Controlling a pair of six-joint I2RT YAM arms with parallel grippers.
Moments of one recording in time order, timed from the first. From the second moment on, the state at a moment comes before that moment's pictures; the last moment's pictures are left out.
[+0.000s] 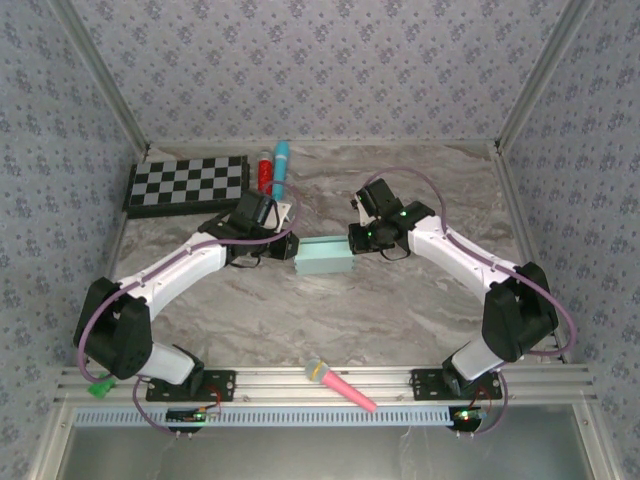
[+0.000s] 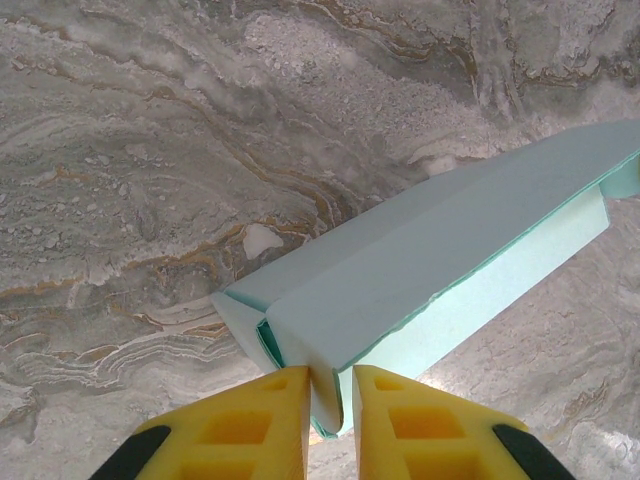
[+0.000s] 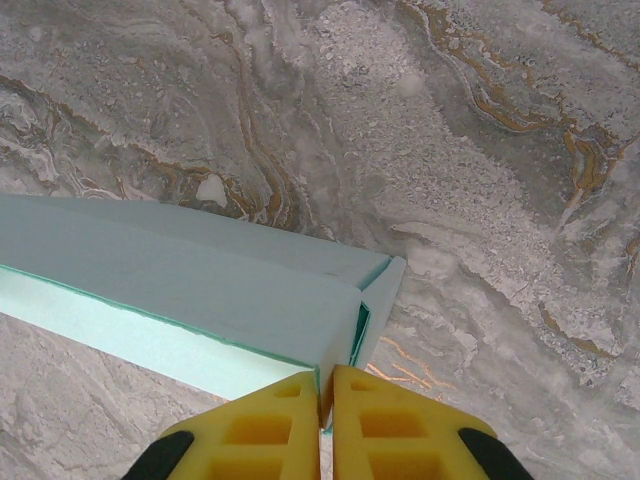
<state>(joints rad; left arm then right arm) -0.58 1.43 1.03 -0.50 0.26 -0.32 0.58 1.54 1.20 -0.71 -0.11 0.37</state>
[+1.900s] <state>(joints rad) -0.58 1.43 0.96 -0.49 0.27 -0.32 0.60 1.50 1.12 -0.66 -0.15 0.37</state>
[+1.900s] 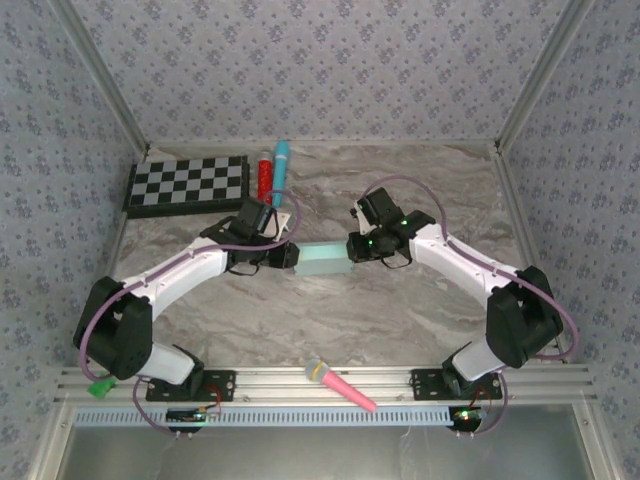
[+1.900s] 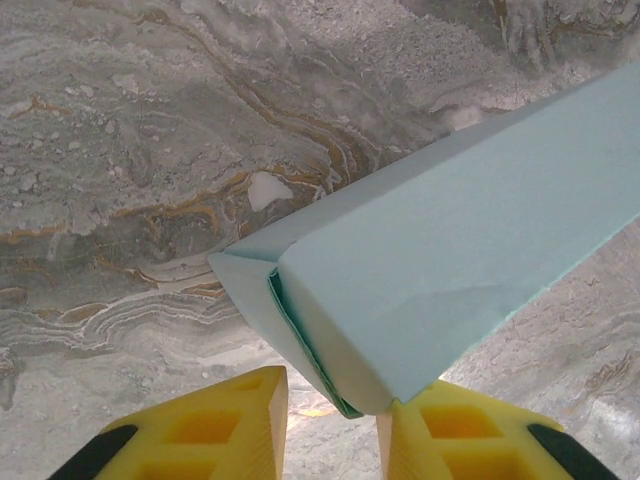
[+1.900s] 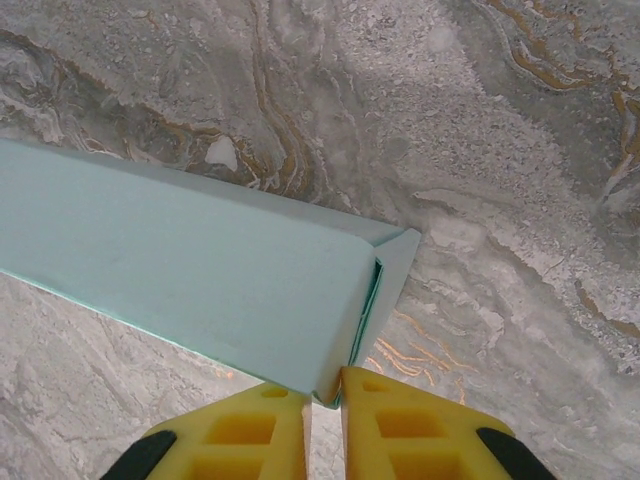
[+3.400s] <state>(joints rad) -0.53 1.46 1.06 -0.48 0.27 -0.41 0.55 1.48 1.14 -0.59 -0.20 0.41</state>
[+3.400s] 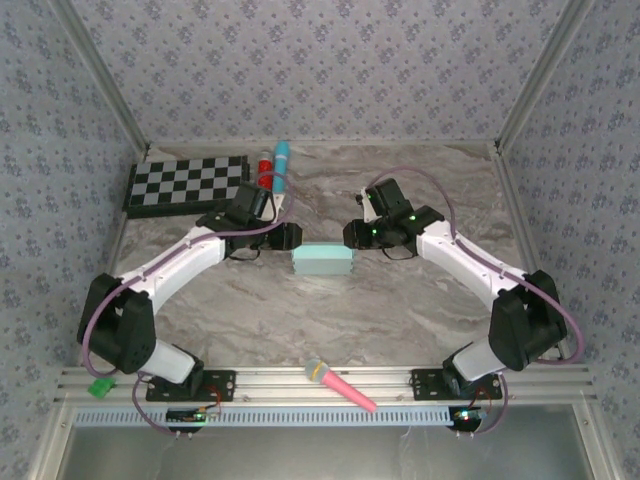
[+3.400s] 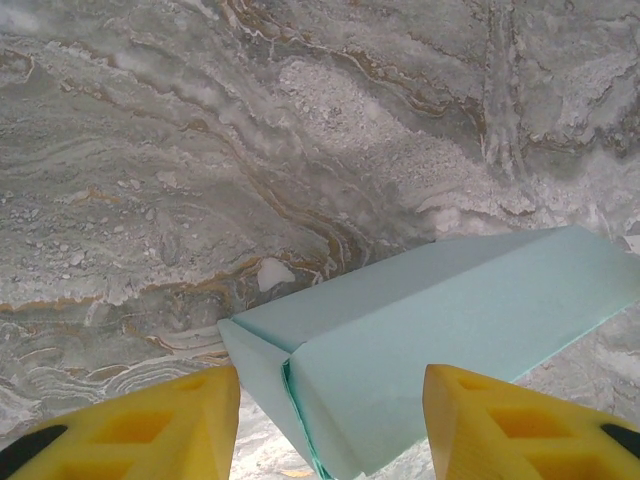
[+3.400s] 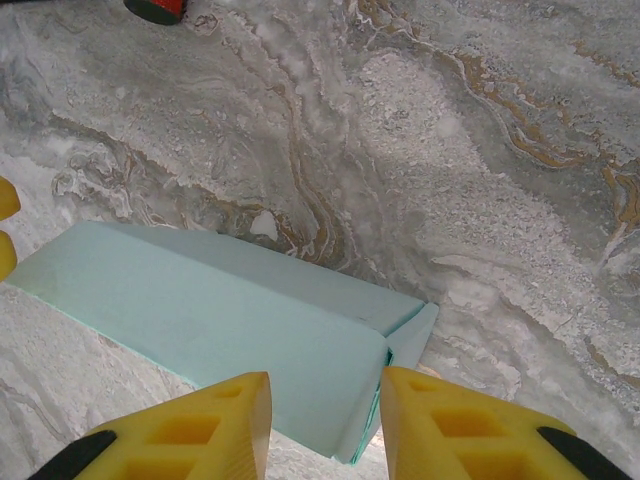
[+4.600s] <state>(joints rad) -0.53 1.47 1.01 -0.45 0.30 -0.42 0.55 1.49 1.11 -0.59 -0.23 0.41</state>
